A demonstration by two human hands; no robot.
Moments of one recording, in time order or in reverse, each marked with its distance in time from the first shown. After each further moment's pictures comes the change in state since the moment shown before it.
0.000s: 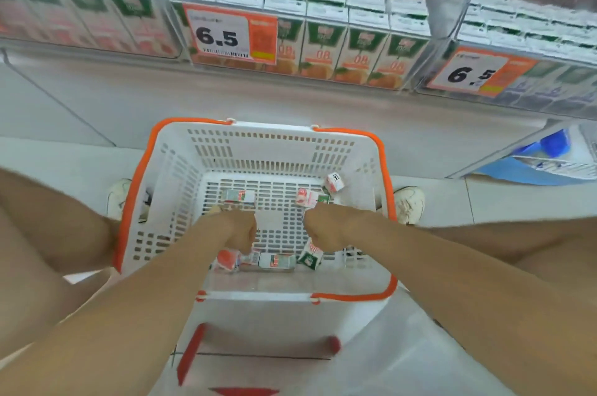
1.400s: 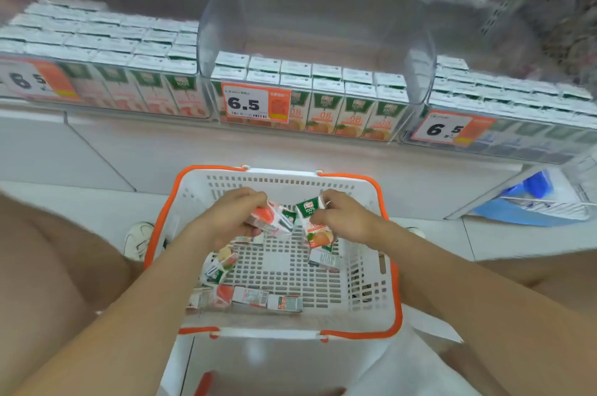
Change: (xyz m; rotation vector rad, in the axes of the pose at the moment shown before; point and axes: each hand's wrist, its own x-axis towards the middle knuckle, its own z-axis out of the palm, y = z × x) left_hand -0.088 -0.001 -0.071 -1.494 0.414 0.192; right_hand -0.048 -0.001 -0.065 1.046 0.424 0.098
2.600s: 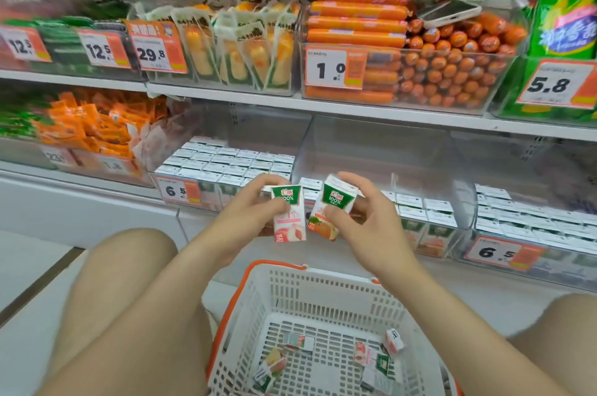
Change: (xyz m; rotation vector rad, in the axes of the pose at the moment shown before) left_hand -0.132 0.154 -0.067 0.118 0.263 0.564; right_hand -0.076 -0.195 0.001 0.343 0.404 -0.693
